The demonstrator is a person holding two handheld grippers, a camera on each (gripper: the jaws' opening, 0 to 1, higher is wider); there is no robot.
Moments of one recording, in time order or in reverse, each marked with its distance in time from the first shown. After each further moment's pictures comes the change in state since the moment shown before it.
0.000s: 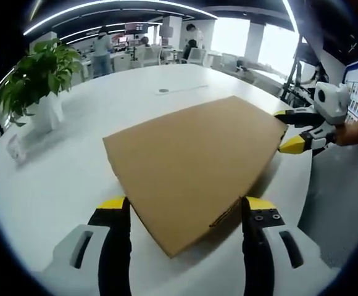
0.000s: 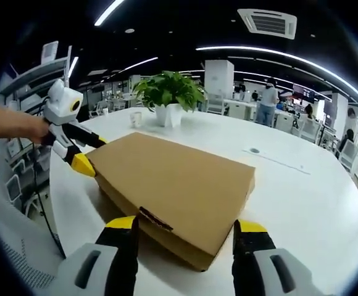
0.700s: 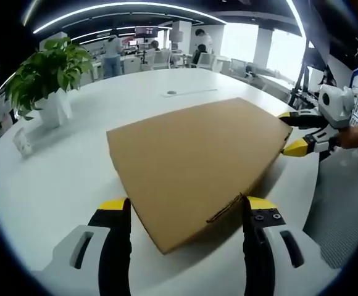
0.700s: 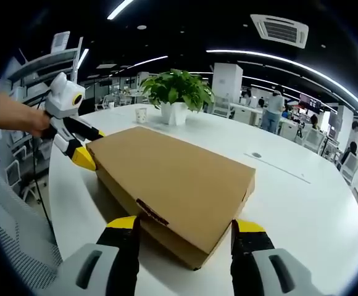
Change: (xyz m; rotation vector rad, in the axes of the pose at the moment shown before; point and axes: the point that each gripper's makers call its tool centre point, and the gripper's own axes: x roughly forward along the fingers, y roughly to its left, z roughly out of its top) left arm 0.001 -0.011 -0.004 -0.034 -0.035 0.062; right arm 0.003 -0.005 -0.005 -0.075 -0.003 0.011
